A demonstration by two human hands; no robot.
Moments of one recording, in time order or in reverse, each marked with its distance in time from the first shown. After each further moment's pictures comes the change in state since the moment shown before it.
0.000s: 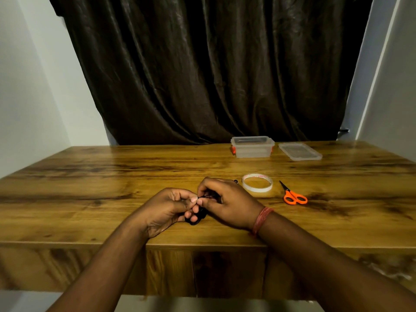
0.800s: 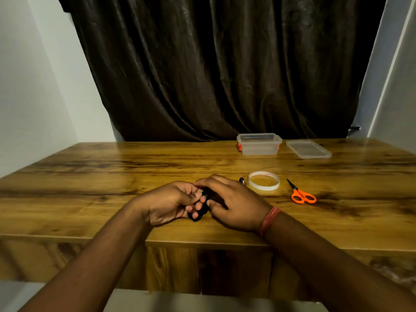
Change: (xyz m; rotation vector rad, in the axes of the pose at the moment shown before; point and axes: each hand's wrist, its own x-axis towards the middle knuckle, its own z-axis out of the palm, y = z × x) left_hand 0.009 0.014 -0.007 0.030 -0.197 -0.121; right_hand -0.002 -0.001 0.001 -0.141 -0.079 -0.025
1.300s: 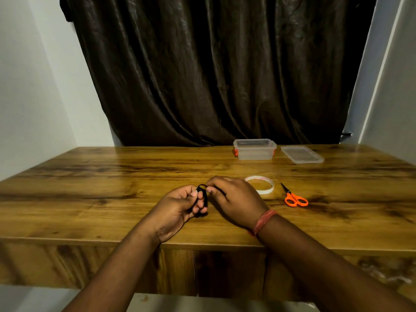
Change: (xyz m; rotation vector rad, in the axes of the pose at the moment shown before) left_hand 0.001 -0.026 0.022 -0.213 0.171 0.330; right_hand -0.001 0.005 -0.005 -0.174 0.201 0.087
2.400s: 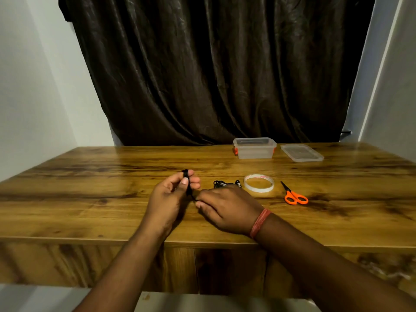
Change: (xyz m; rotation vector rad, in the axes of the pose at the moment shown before) left_hand 0.007 0.000 0.000 0.066 0.368 0.234; right_hand -0.004 -0.014 0.005 -0.175 -0.072 -0.340
